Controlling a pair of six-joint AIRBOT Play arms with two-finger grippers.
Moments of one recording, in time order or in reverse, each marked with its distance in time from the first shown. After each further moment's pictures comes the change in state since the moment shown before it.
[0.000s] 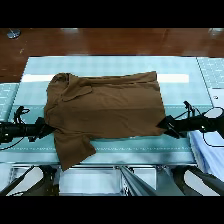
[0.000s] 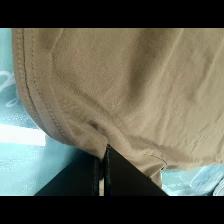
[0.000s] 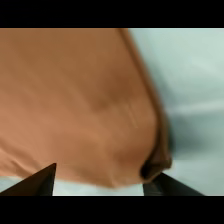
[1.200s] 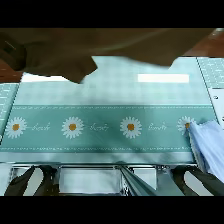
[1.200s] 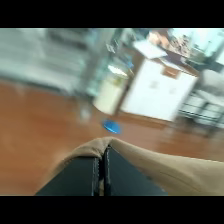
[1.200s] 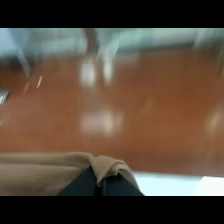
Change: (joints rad) left arm -0.120 0.301 1.152 -0.272 0.216 -0.110; right arm 0.046 0.127 1.505 -0.151 0.134 0.030
